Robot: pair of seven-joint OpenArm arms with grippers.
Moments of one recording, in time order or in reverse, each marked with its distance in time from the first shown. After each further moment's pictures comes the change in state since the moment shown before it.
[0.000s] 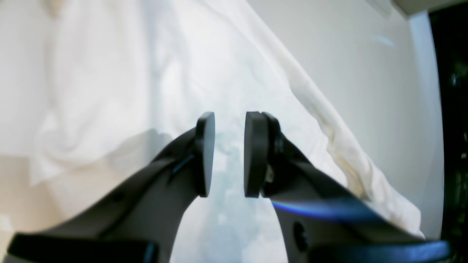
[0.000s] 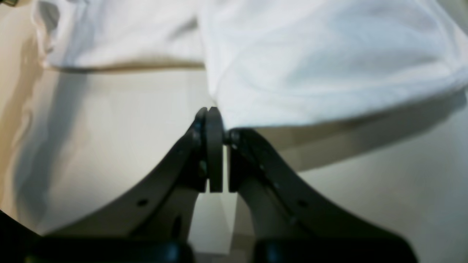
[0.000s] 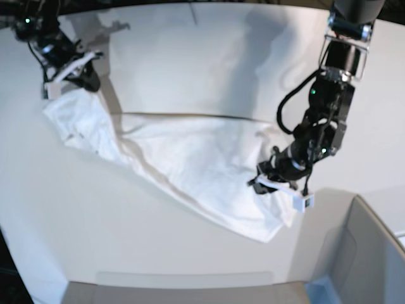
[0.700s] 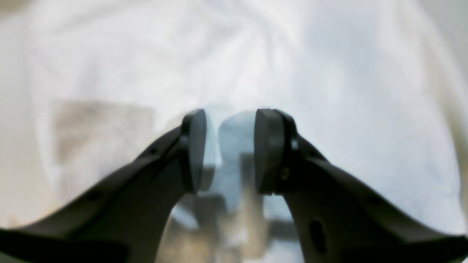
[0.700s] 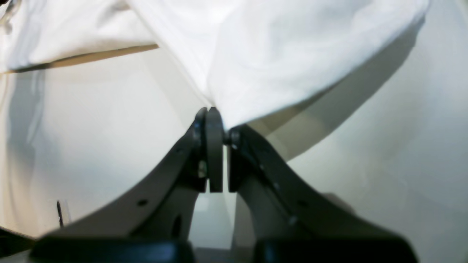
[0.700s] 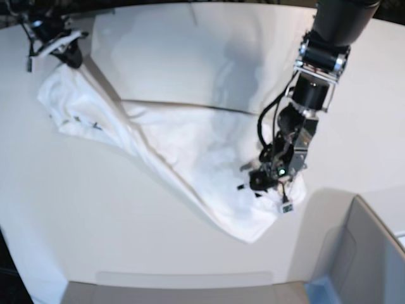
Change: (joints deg) left arm -9.3 12.6 0.9 -32.6 22.3 -0.3 -10.8; right arm -4.6 -5.9 10.2 -0.1 -0.4 4.7 -0.1
